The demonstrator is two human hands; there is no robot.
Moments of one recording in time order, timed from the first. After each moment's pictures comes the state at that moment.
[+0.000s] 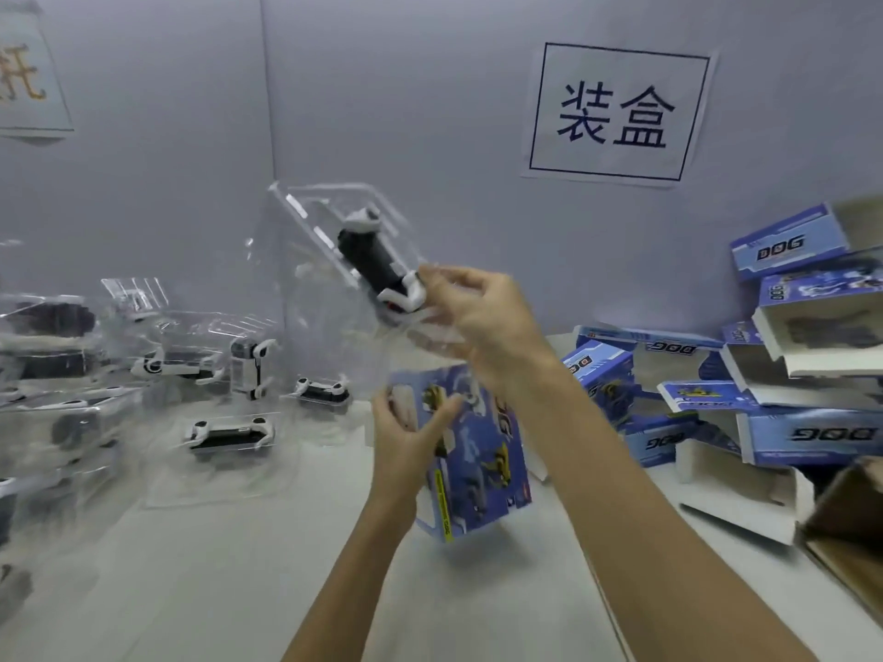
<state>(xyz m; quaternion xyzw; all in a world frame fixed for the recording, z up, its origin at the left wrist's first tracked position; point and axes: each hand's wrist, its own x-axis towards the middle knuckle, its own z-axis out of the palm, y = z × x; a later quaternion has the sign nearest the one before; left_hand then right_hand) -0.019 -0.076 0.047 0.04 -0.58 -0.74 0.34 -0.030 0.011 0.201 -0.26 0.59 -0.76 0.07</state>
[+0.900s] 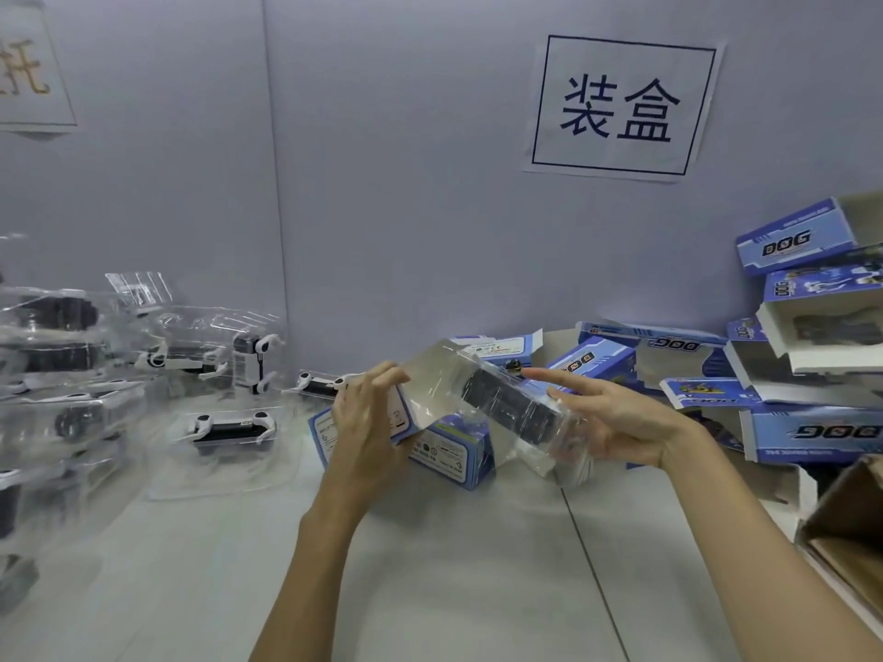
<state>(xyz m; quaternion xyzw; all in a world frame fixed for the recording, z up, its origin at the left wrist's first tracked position) -0.023 -0.133 0.028 -0.05 -0.82 -0.24 0.52 -0.138 0.159 0.110 -0.25 0.68 -0.62 0.31</state>
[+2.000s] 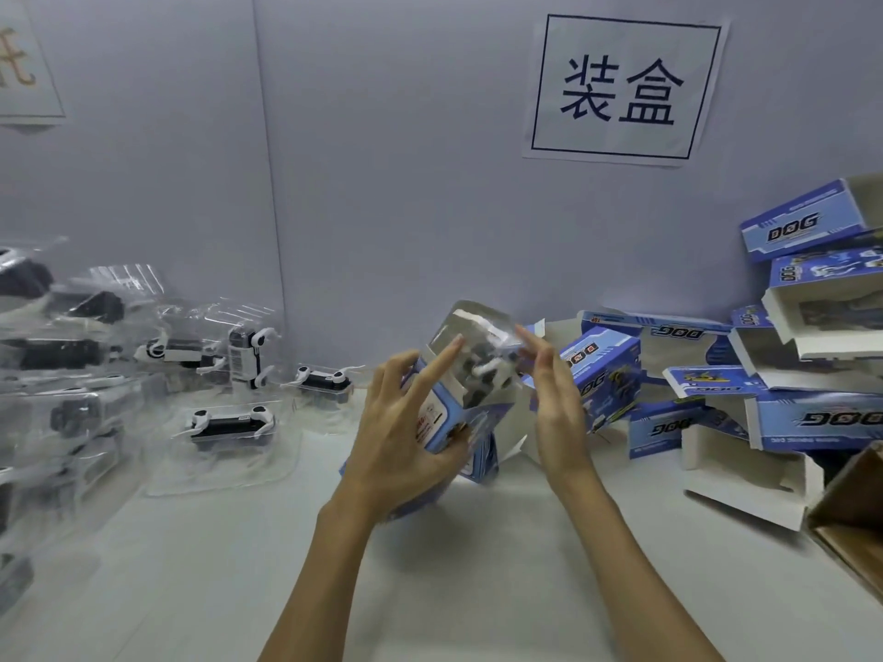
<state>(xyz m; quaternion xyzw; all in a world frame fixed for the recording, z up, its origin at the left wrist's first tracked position) -0.013 -0.105 0.041 -0.13 -0.83 -0.25 0.49 -0.081 0.071 0.069 -0.28 0.65 -0.69 -0.15</state>
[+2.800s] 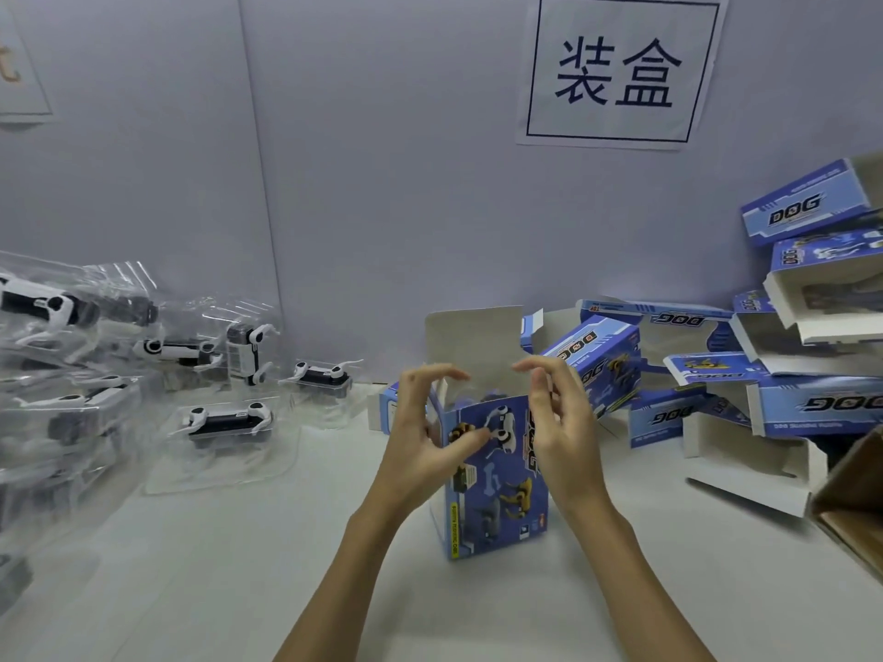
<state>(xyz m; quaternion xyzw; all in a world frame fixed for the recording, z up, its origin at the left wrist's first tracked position) -0.015 -0.073 0.033 -0.15 -0.72 -0.59 0.33 -0.073 0.087 0.046 -0.30 0.69 -0.61 -0.25</state>
